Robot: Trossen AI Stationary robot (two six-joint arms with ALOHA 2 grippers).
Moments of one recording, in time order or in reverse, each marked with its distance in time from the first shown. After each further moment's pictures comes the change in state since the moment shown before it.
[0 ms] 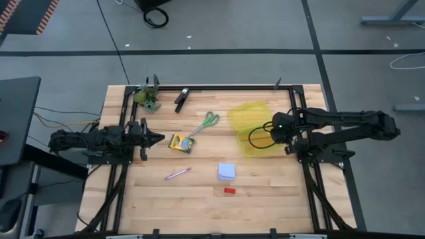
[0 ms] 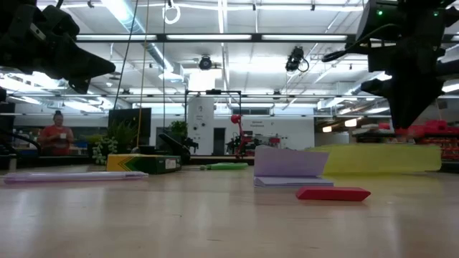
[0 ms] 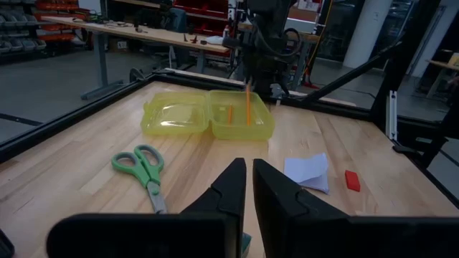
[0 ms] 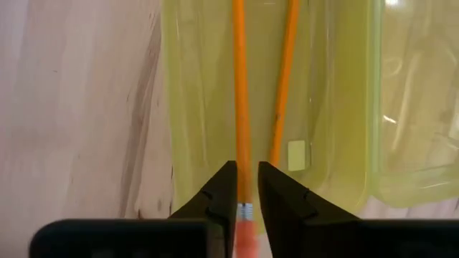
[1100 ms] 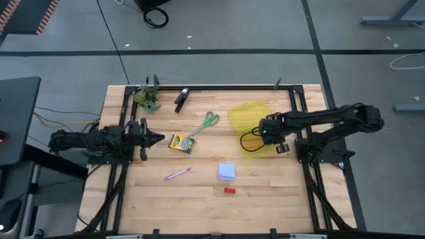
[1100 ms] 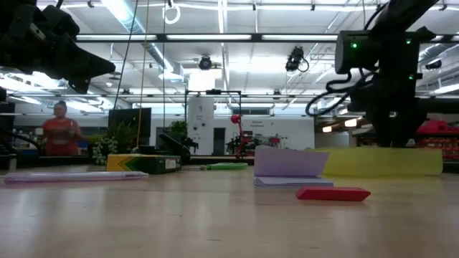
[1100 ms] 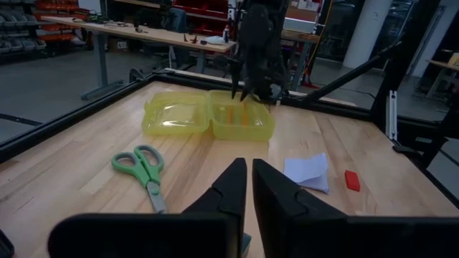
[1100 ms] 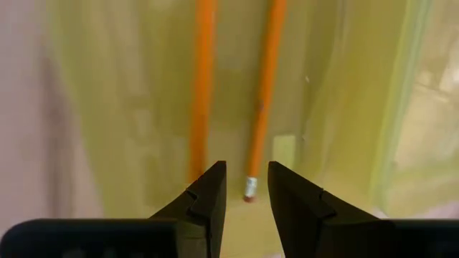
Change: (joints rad) left arm 0.000 0.000 0.000 0.000 0.000 0.000; right arm 0.017 0.328 0.000 0.116 0.192 0.026
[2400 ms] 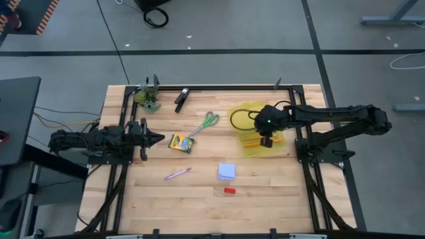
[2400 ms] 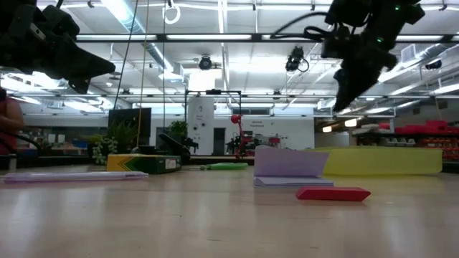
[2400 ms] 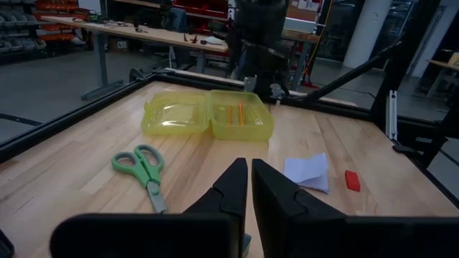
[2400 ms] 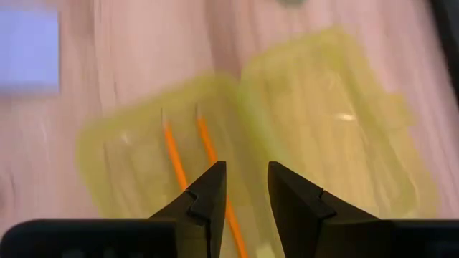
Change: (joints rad) left arm 0.000 0.000 0.000 0.000 0.000 0.000; right arm 0.005 -0.131 0.143 0.204 -0.071 0.382
